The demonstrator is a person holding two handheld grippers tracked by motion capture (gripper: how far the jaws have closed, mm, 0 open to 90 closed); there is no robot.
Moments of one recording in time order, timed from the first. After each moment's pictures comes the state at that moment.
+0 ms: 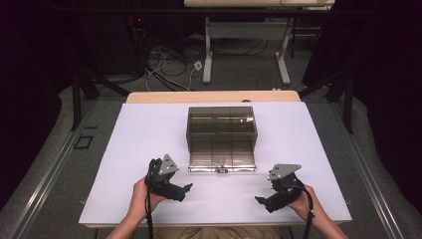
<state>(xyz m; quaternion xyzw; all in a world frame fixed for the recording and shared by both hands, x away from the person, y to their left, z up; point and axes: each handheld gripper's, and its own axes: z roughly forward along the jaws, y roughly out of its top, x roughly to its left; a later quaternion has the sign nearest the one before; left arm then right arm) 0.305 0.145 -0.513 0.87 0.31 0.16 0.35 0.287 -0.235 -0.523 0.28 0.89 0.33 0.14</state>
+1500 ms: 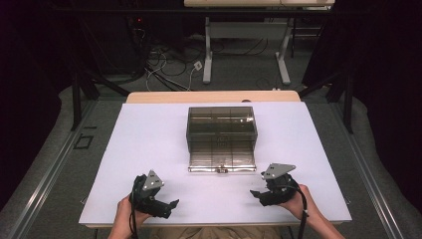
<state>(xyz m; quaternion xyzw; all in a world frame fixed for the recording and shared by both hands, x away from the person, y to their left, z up) 0.268 0.179 -0.527 0.87 0.35 0.13 0.32 0.289 -0.221 -0.524 0.29 0.88 0.33 0.16</state>
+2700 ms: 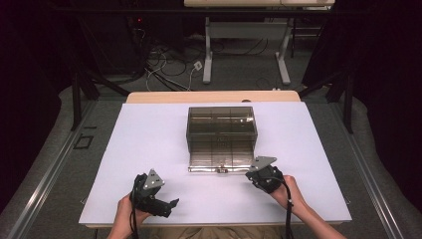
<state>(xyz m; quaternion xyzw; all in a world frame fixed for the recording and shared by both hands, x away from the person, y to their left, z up) 0.271 0.178 -0.528 0.87 0.34 0.14 0.32 0.319 -0.189 -0.532 0.28 0.89 0.29 0.19</state>
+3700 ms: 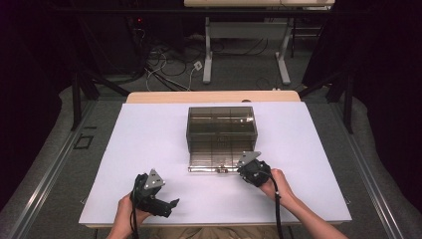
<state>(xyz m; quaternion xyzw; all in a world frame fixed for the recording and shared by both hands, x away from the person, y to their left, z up) 0.272 0.177 -0.529 0.88 0.34 0.14 0.32 0.342 -0.161 -0.541 0.27 0.91 0.27 0.19</state>
